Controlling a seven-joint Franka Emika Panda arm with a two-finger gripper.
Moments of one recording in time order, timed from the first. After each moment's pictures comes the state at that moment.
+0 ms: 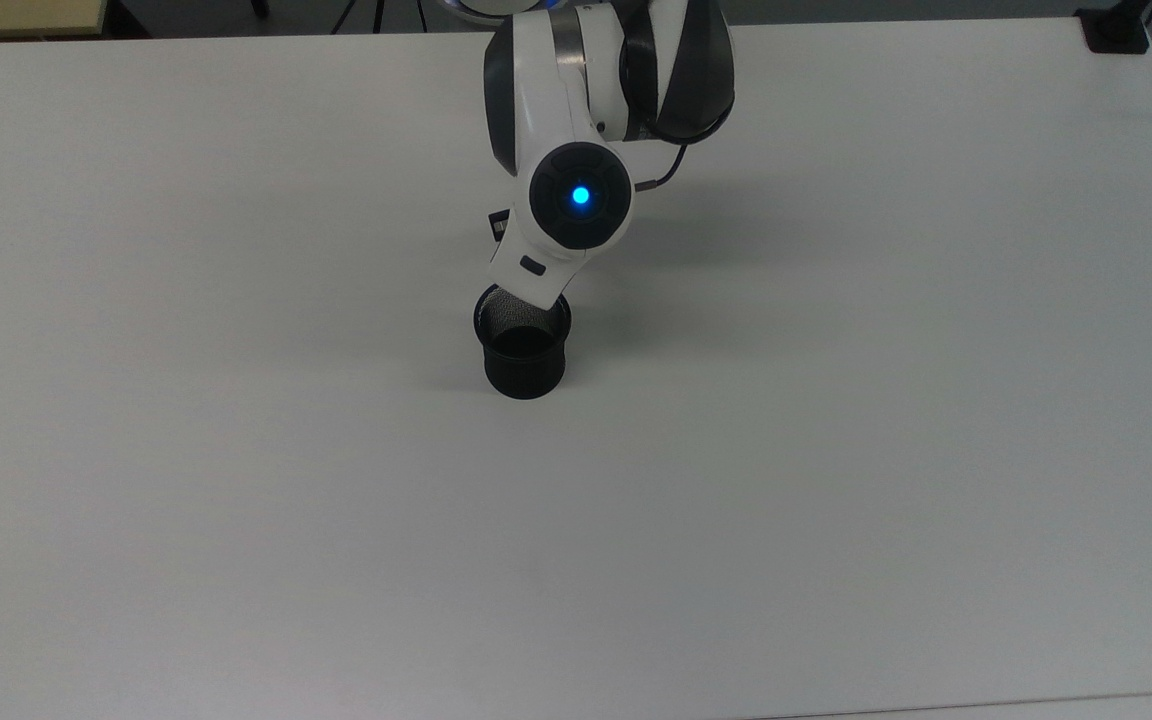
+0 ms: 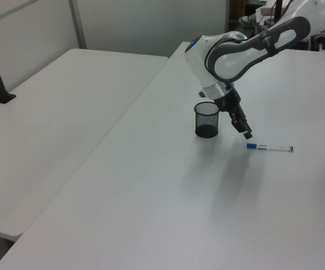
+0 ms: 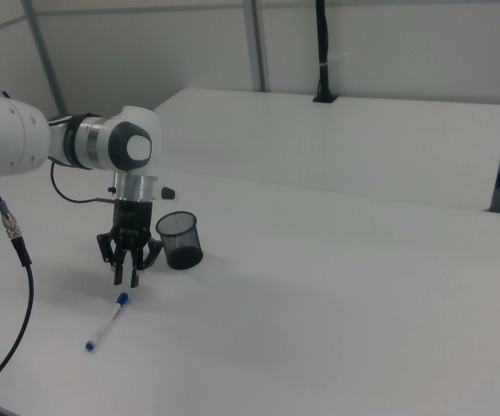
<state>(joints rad) 0.18 0.50 -0.01 -1.59 0.02 1.54 -0.14</state>
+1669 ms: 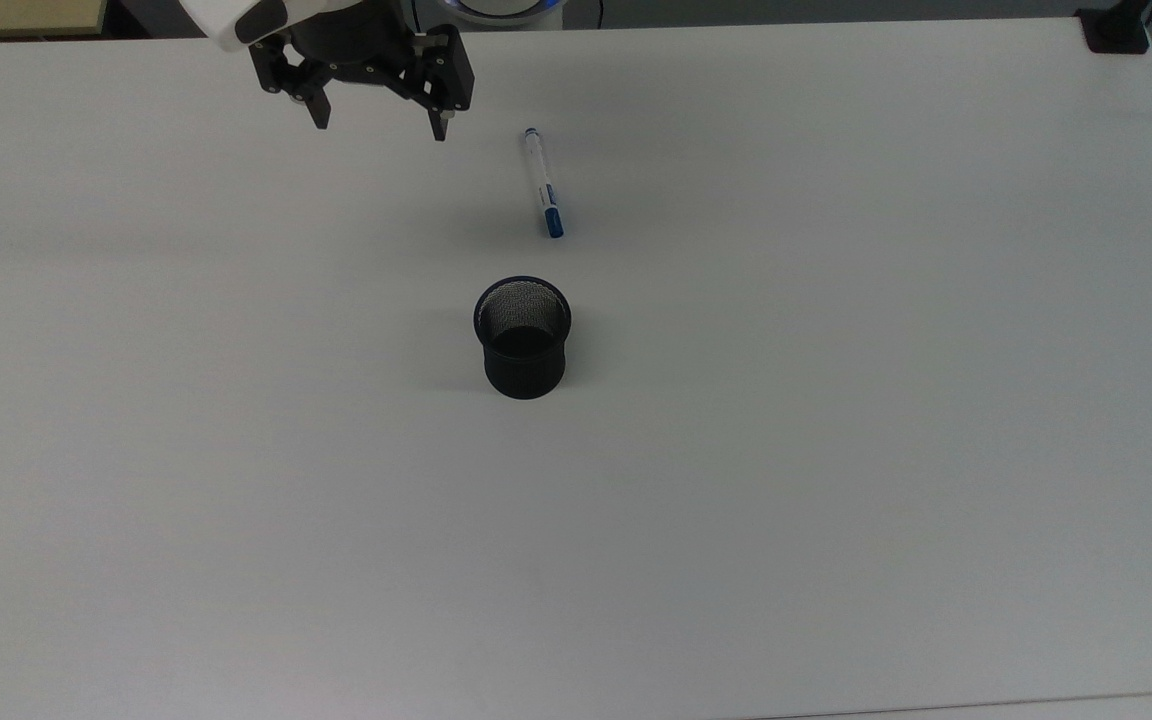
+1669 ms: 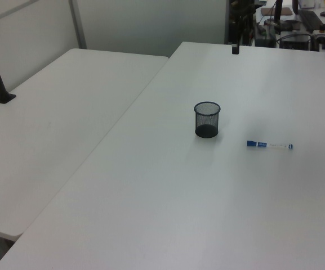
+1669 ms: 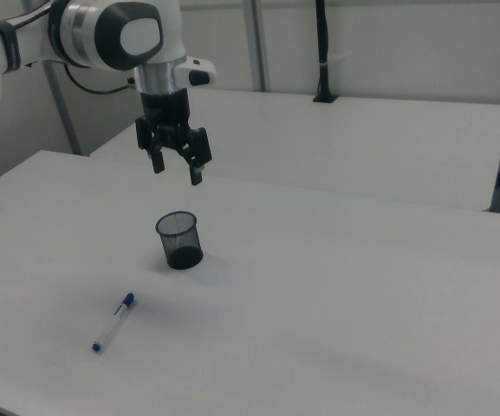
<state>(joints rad) -0.04 0.18 -0.03 -1.48 0.02 1.60 0.03</state>
